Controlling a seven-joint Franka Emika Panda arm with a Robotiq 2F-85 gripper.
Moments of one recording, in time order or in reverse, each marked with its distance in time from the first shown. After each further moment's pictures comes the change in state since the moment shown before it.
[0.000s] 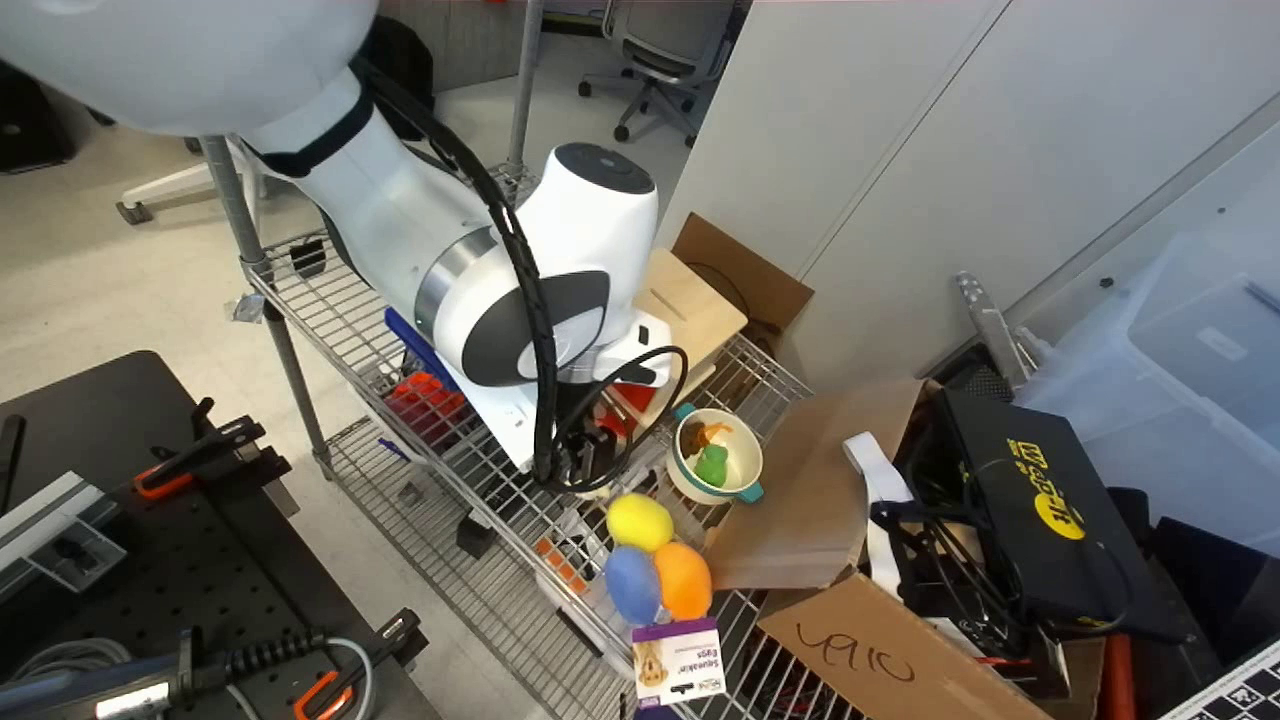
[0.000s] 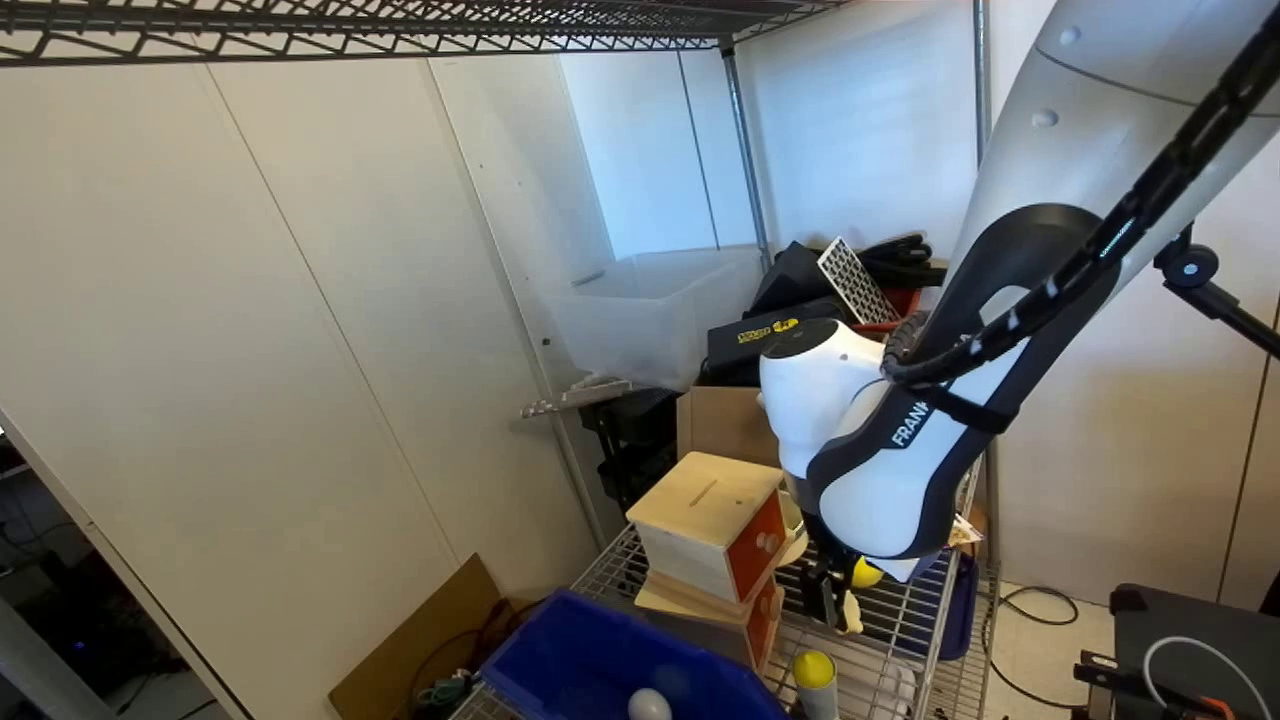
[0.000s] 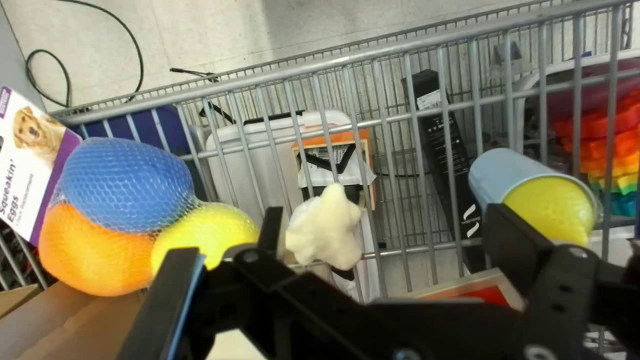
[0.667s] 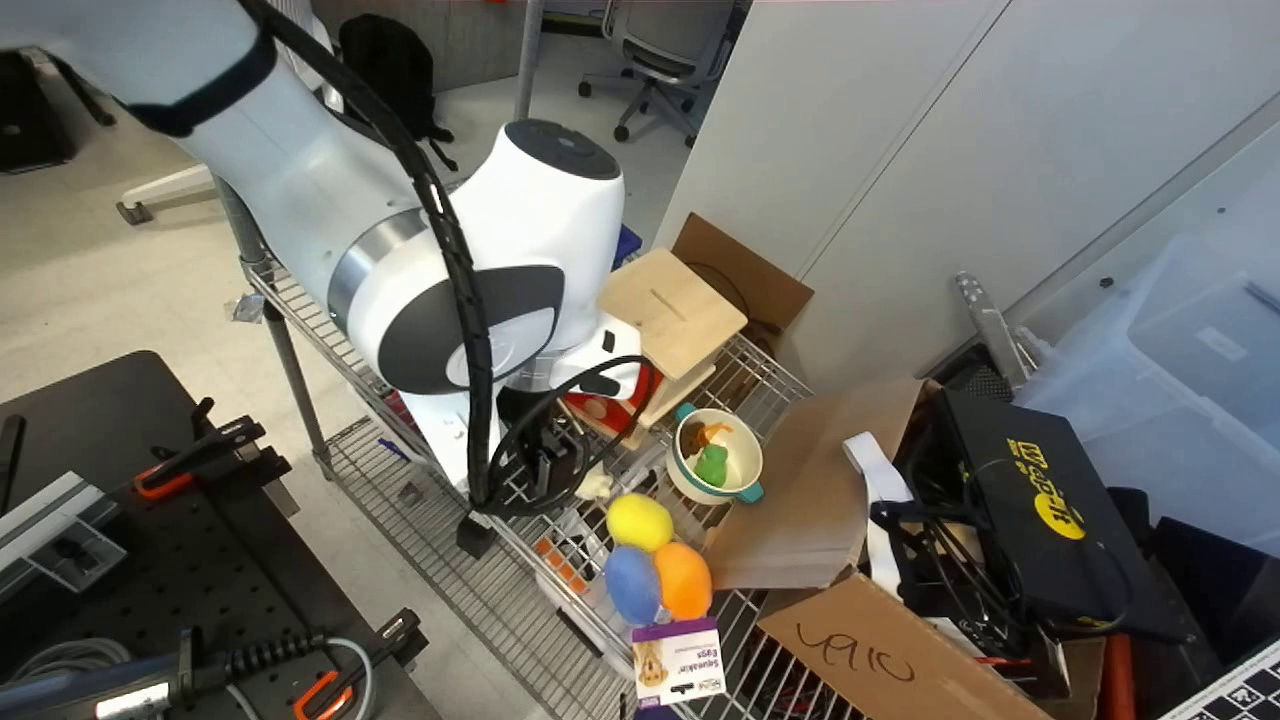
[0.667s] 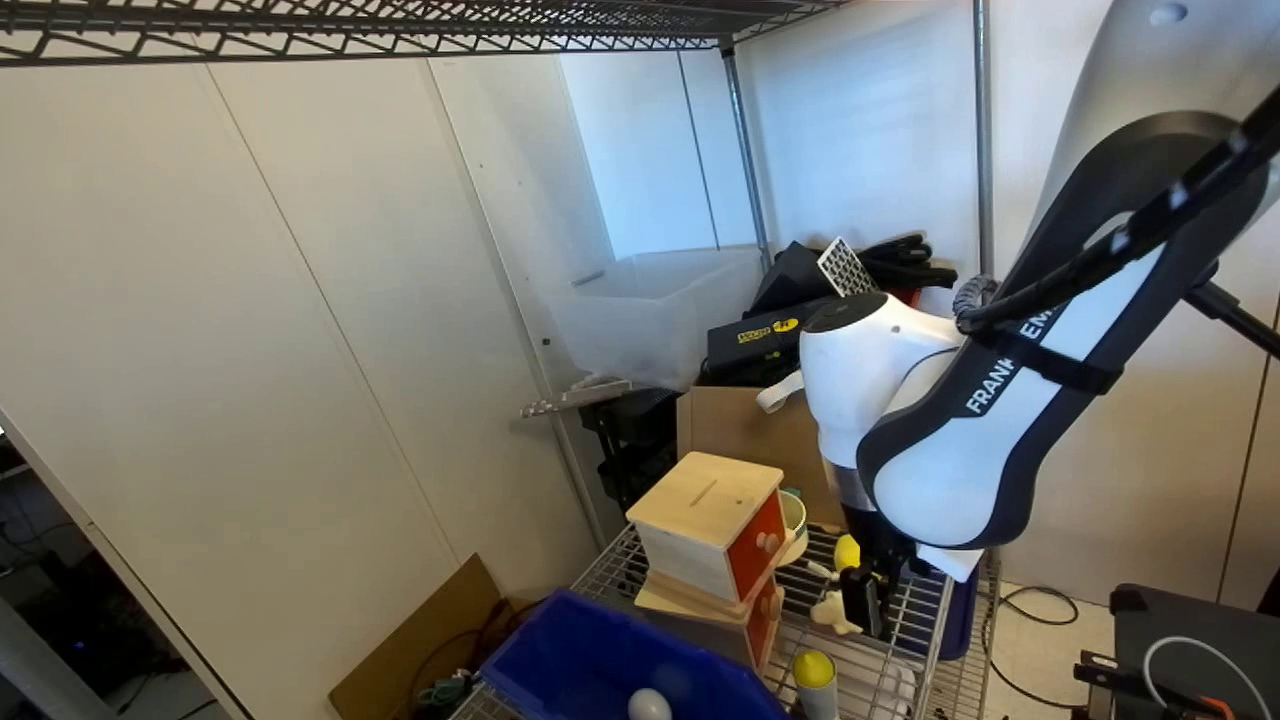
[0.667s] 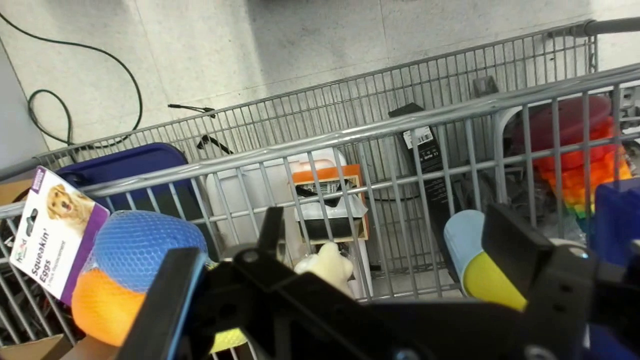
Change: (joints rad) arm -0.001 -0.159 0.004 -0.176 0.020 -0.013 0.002
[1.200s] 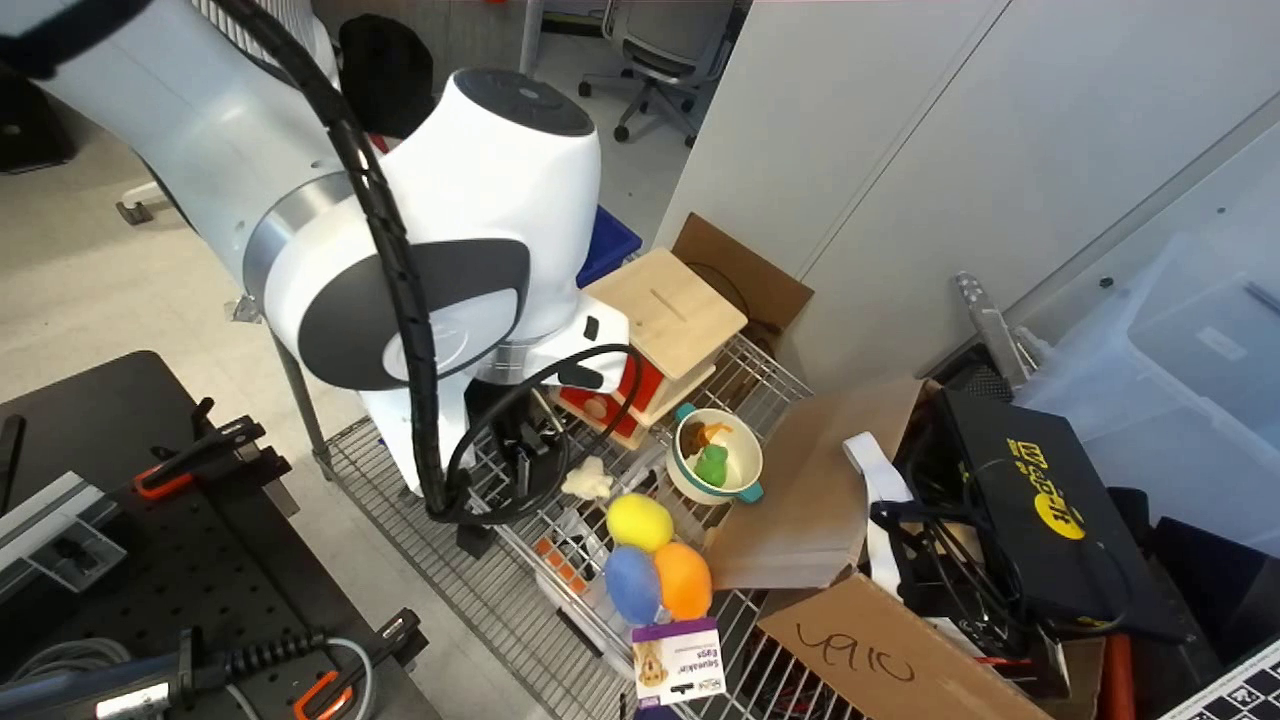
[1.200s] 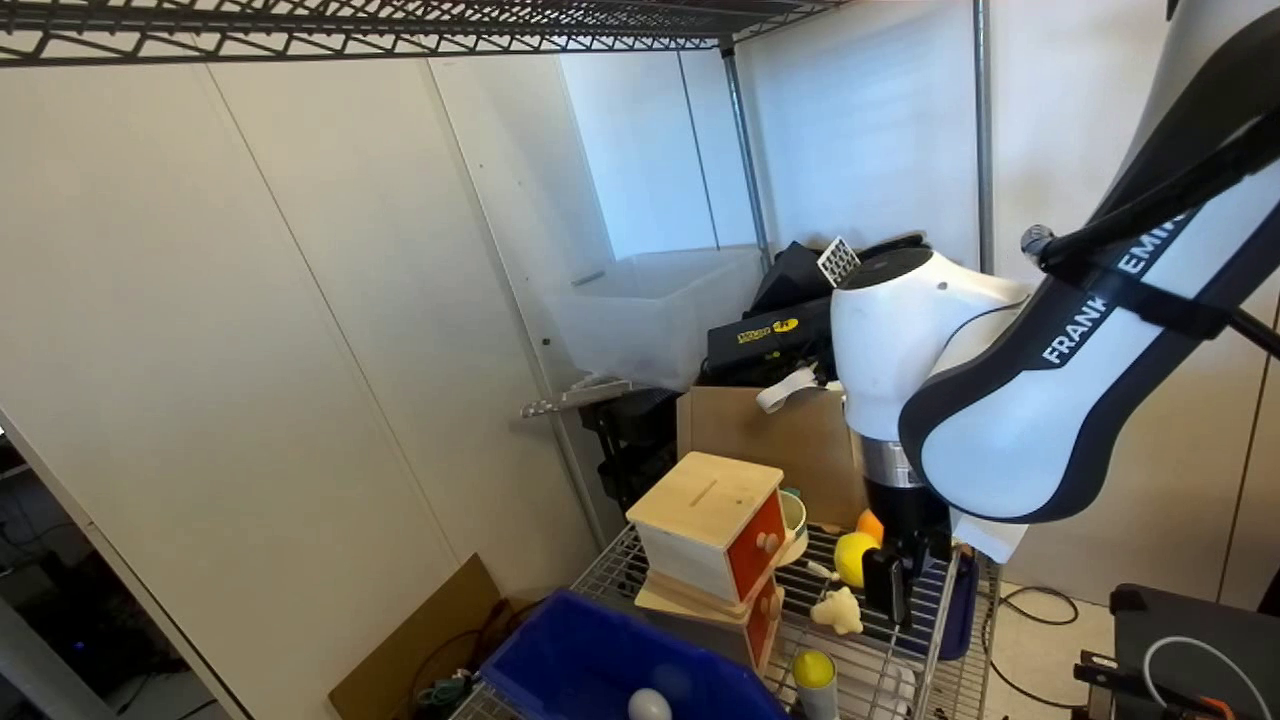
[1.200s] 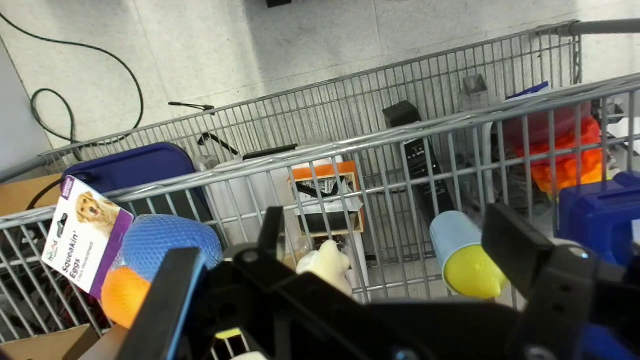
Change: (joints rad) arm 0.000 -0.140 -0.003 -0.108 -0.004 0.000 0.001
